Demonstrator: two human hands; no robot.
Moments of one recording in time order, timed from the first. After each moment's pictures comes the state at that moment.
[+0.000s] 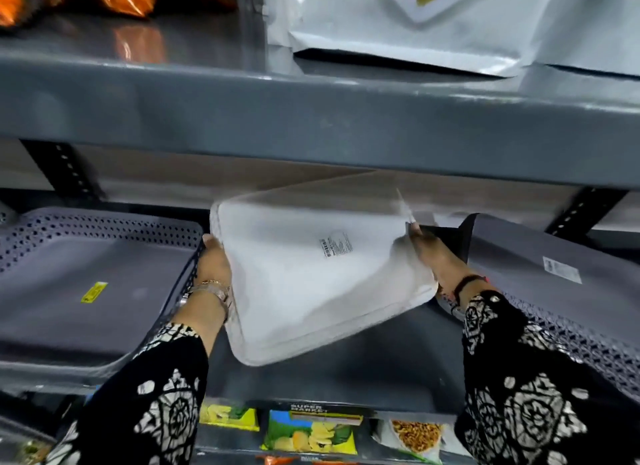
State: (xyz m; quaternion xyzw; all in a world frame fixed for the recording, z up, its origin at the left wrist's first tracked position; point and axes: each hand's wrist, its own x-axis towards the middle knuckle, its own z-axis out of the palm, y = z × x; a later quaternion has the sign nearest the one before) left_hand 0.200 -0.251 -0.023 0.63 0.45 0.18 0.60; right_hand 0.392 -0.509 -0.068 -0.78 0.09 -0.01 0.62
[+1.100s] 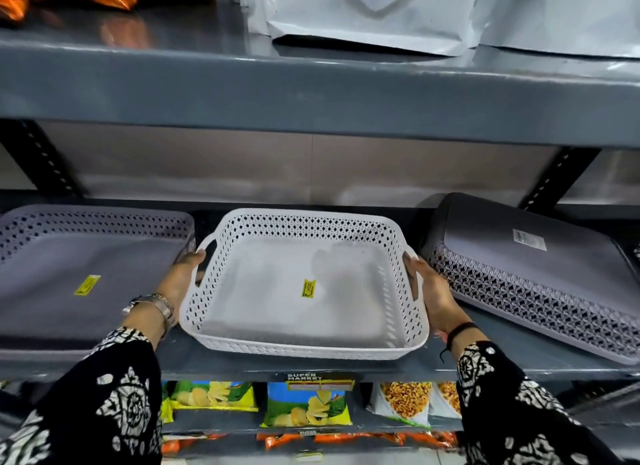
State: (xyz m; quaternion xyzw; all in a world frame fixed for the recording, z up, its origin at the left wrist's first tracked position) left_hand 0.153 -0.221 -0.045 0.61 0.39 0.05 0.69; right_hand 0.269 -0.550 -0.075 -0.62 0.03 0.21 0.75
